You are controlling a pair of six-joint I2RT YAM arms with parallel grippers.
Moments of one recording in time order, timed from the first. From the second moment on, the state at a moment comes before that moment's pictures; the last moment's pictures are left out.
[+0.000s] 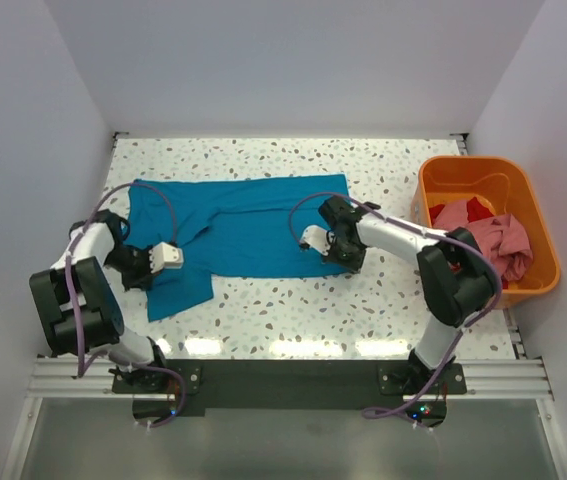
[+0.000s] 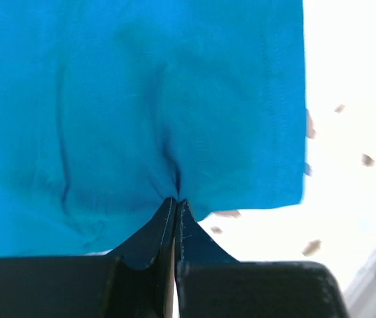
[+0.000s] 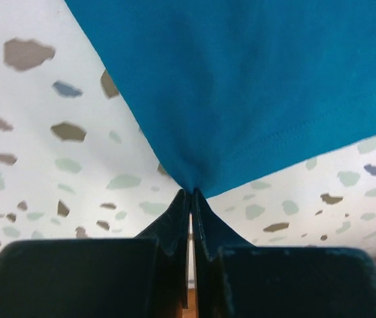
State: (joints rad) left arm 0.34 1.53 0.88 -0.99 0.38 1.64; right arm 0.56 1.79 1.16 -0.81 0.03 -0.66
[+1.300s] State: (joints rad) left arm 0.36 1.97 1.77 -1.26 0.59 1.36; right arm 0.36 2.03 1.75 -1.07 -0.05 -0.84
